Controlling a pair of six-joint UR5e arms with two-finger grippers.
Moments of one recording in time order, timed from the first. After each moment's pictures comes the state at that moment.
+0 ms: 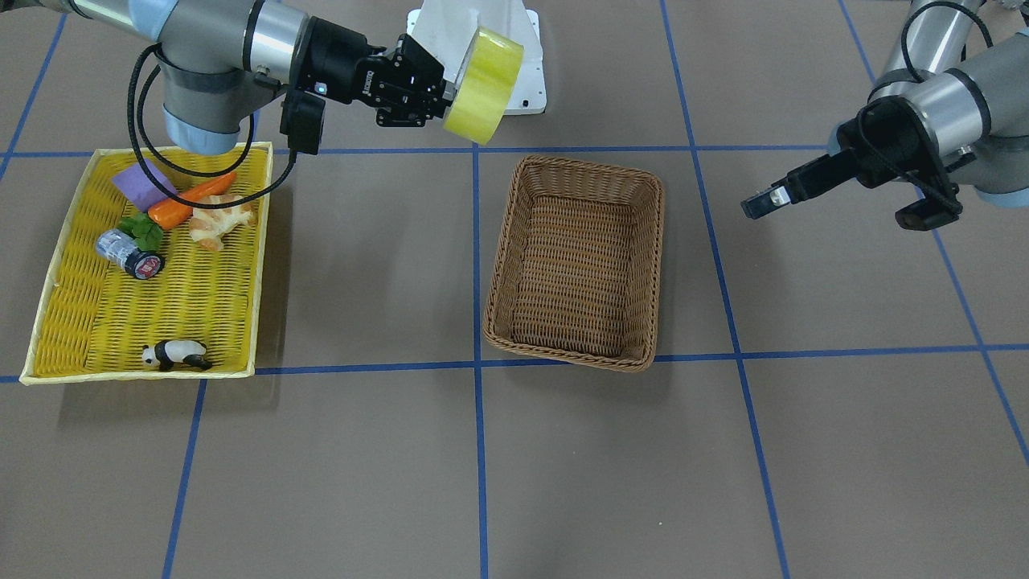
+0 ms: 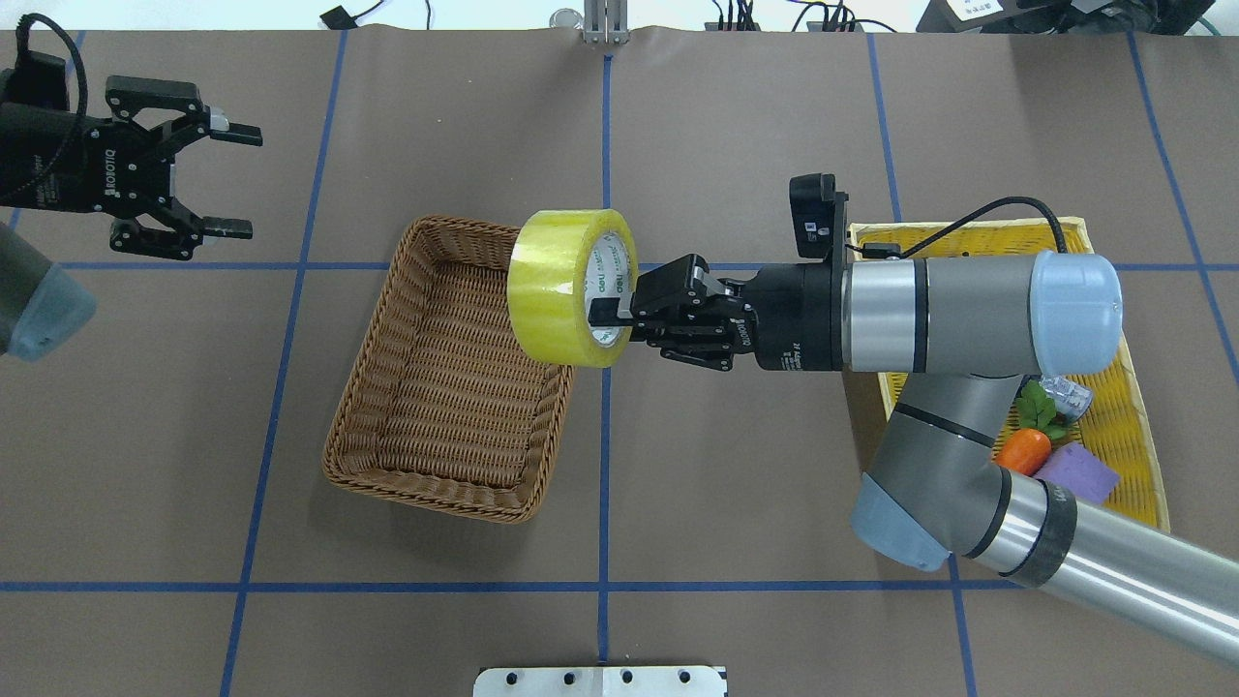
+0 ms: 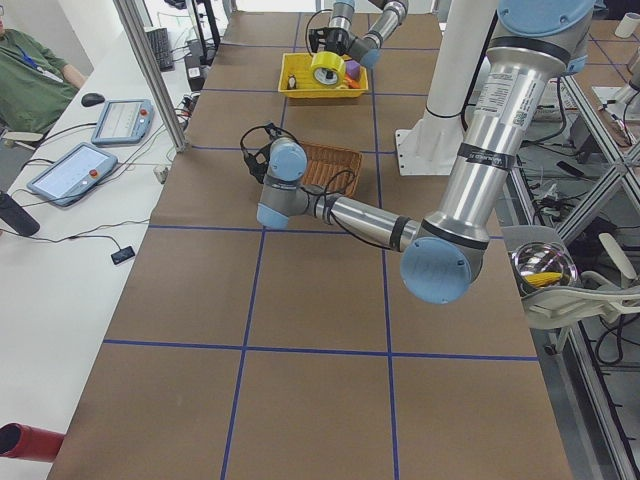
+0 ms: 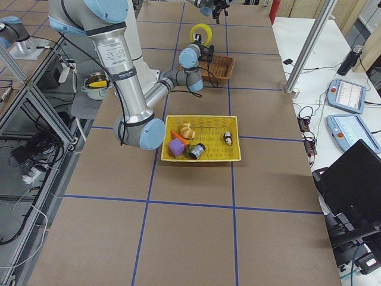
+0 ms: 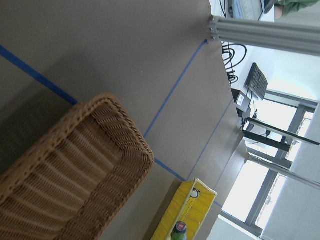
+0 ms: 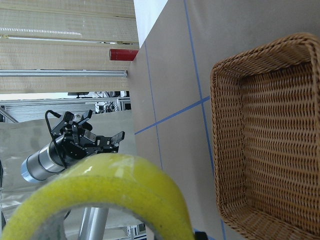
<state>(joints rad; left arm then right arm) -1.04 -1.88 -1.55 -3.22 -2.36 -2.39 0.56 -1.12 1.76 -0.17 1.93 1.92</state>
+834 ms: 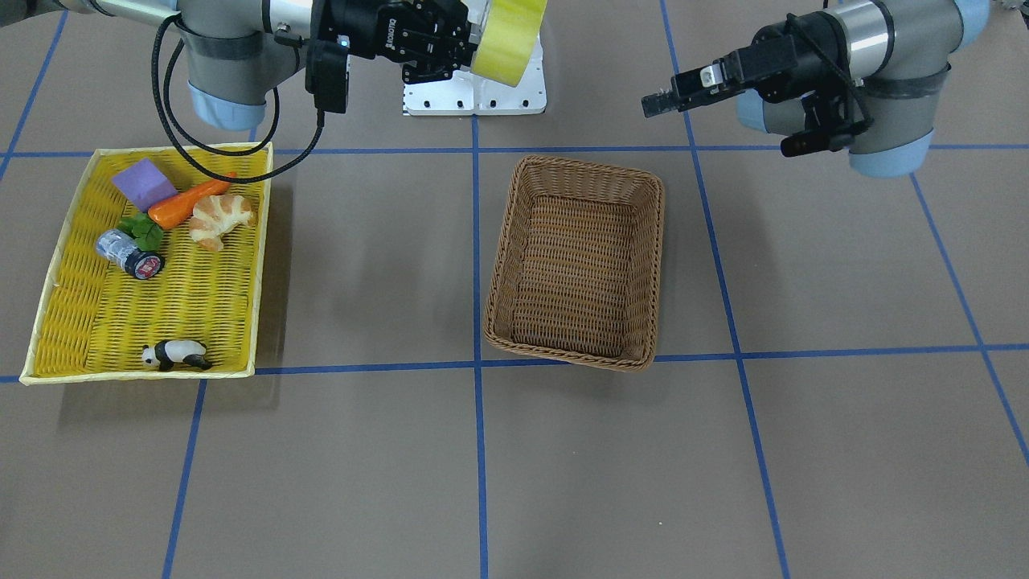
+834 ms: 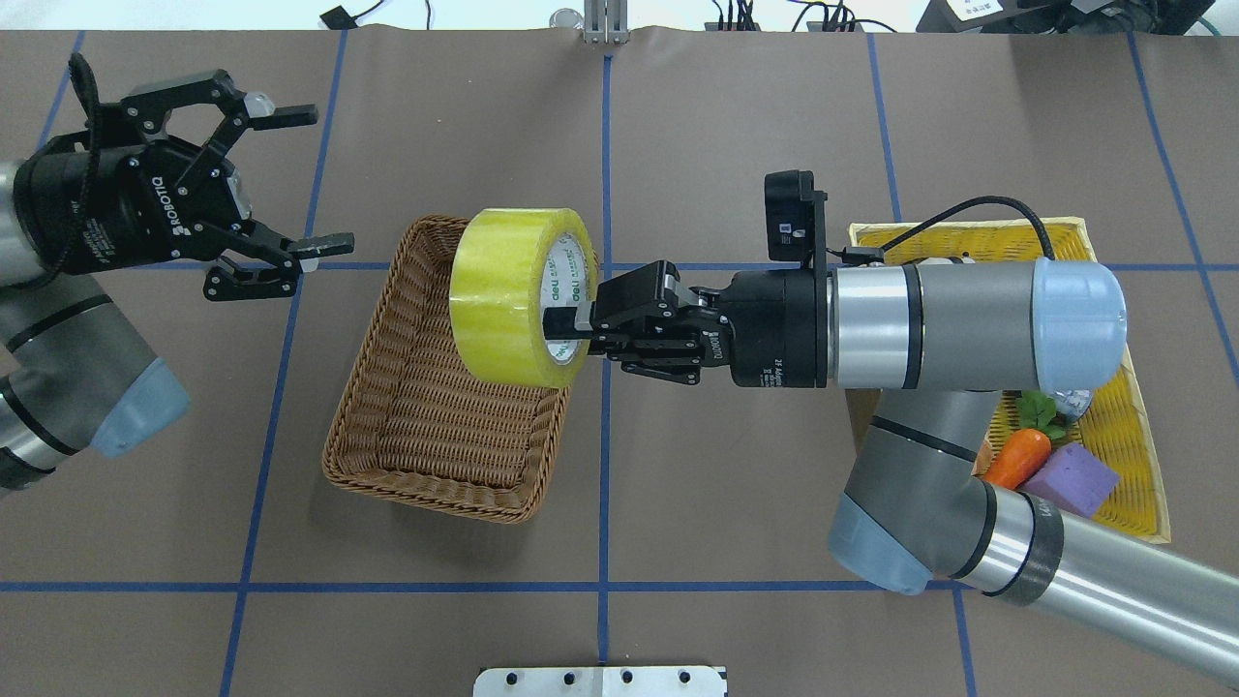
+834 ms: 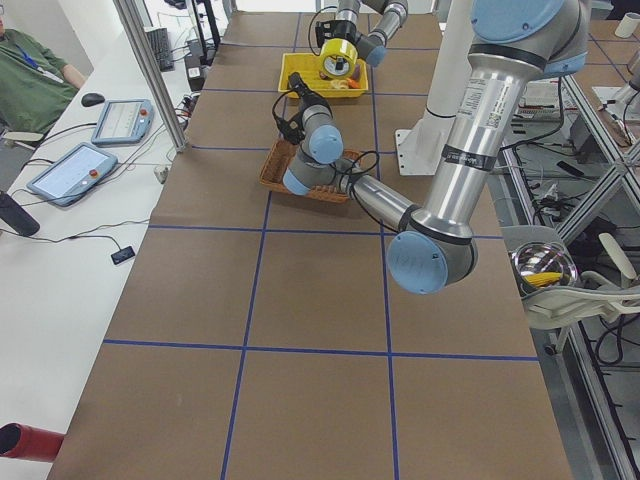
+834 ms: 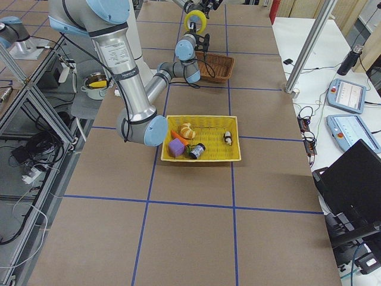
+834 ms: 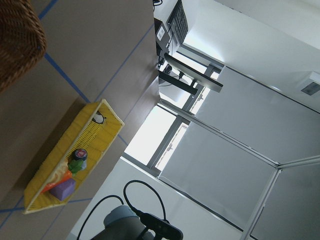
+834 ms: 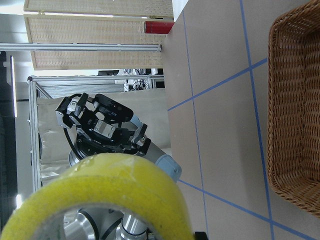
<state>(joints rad) -0.83 -1.89 -1.72 -3.42 -1.96 -2.67 0.54 -1.08 1.81 -0.17 1.93 1.92</state>
